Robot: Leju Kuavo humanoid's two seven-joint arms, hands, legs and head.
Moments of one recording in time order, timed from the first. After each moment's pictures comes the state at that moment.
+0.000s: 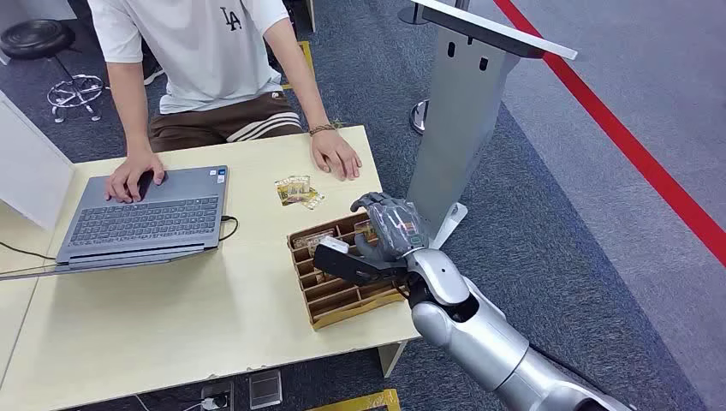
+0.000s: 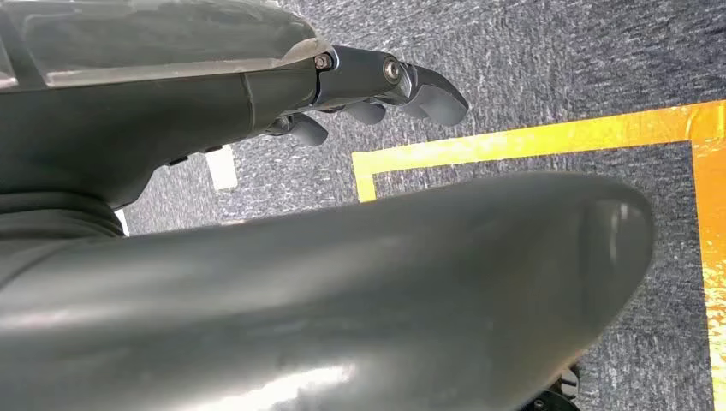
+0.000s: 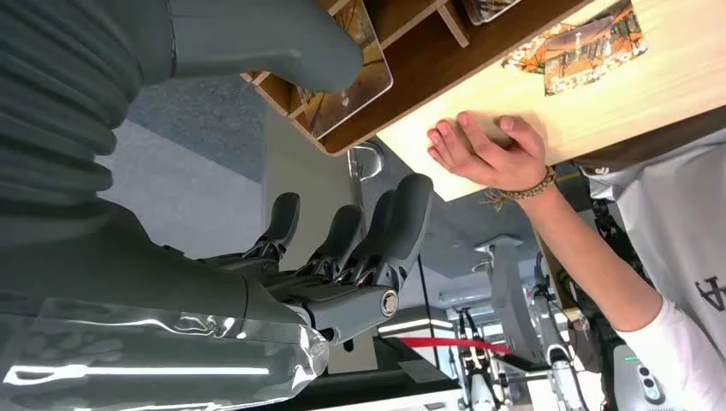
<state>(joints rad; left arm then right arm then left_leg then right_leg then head) -0.15 0.11 -1.12 -0.20 1.22 0.06 -0.07 -0.47 -0.13 0.77 -1.33 1.02 0.00 0.32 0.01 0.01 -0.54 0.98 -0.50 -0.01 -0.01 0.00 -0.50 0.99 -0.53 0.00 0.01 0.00</state>
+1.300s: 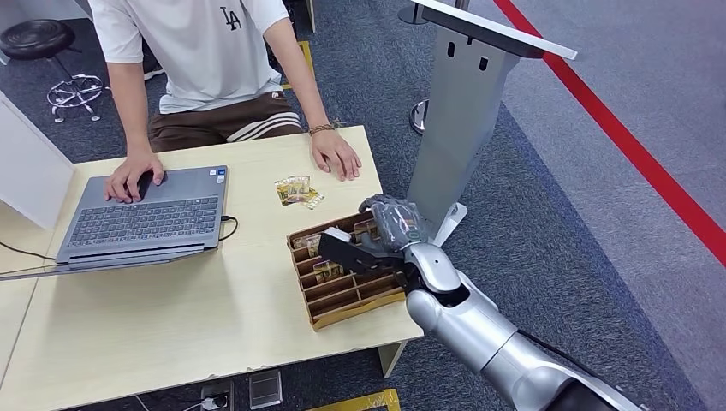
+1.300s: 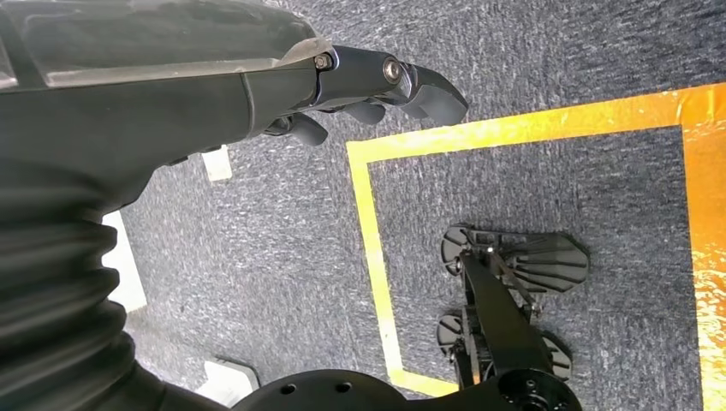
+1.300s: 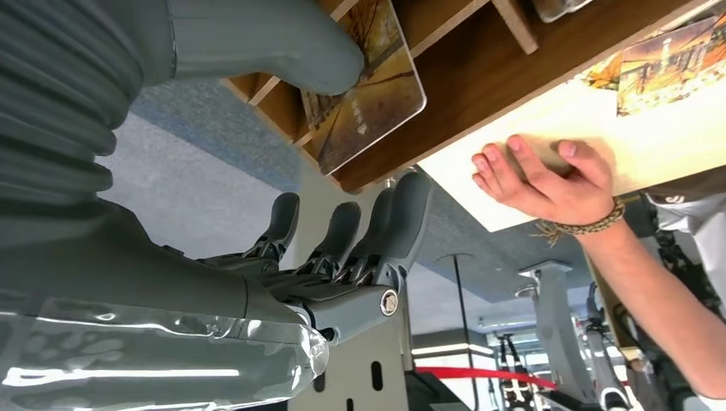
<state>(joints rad) -0.16 0.11 -1.12 -0.20 1.23 0.03 -0.08 -0.54 -0.09 0.79 -1.11 0.99 -0.06 0.33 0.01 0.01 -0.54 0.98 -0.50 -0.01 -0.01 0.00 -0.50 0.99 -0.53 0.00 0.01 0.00</state>
